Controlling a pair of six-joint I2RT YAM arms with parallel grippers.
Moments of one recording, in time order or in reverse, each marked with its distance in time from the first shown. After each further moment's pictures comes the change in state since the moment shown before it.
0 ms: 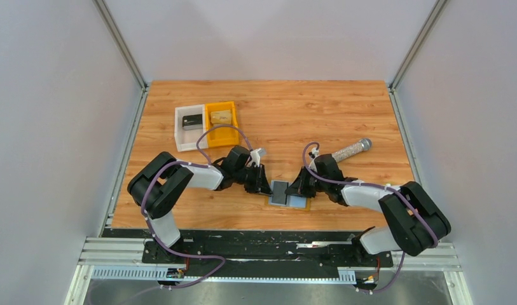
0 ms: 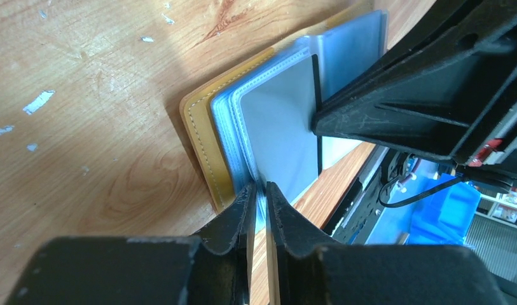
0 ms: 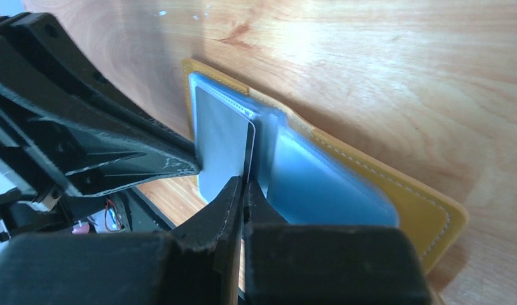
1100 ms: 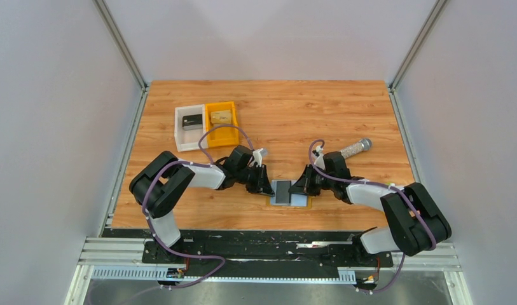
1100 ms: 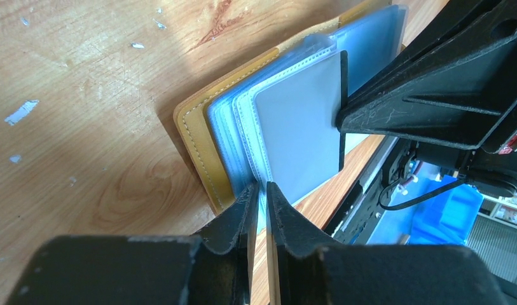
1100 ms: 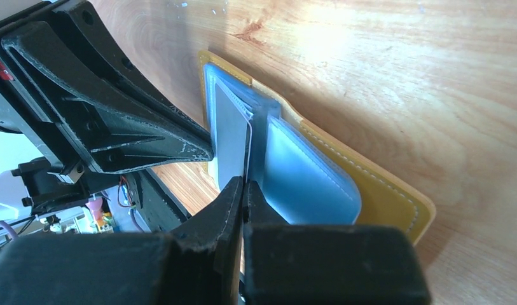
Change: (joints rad) left arm -0.014 0.015 0.024 -0.029 -0.023 -0.003; right arm -0.113 -0.015 -0.011 0.014 -0.167 -0.086
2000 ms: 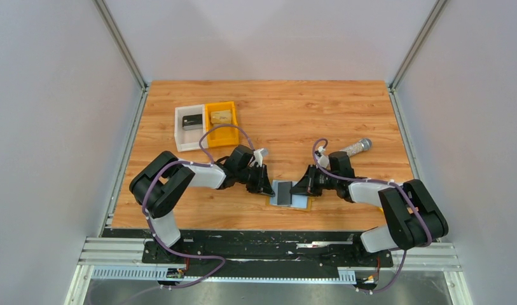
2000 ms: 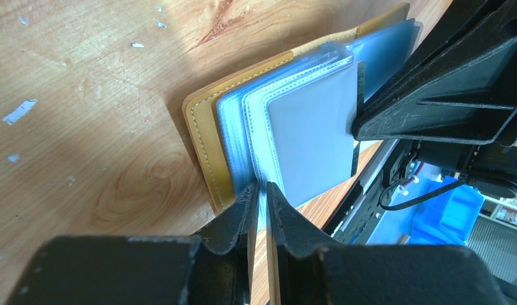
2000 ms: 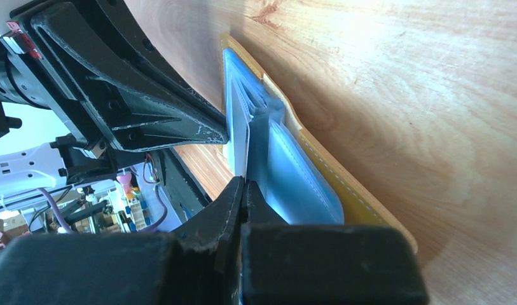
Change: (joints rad) left arm -0.004 0.000 0.012 -0.025 -0.008 0.001; right arm -0.082 0.036 -0.016 0.040 -0.172 -0.011
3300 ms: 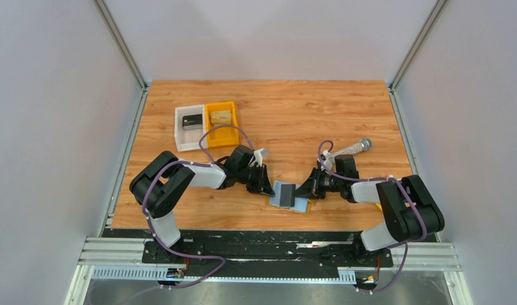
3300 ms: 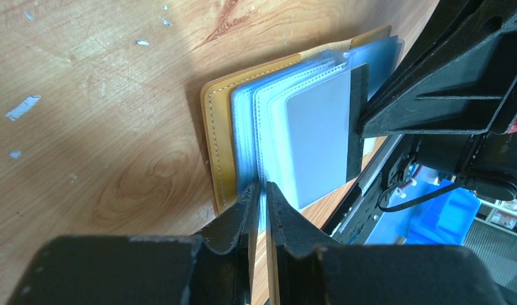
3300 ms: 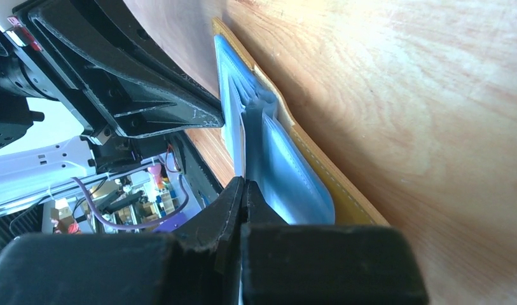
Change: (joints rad) left arm -0.002 0.002 0.003 -0.011 -0.008 -0.015; right arm -0.089 0.065 -0.044 0.070 -0.138 0.030
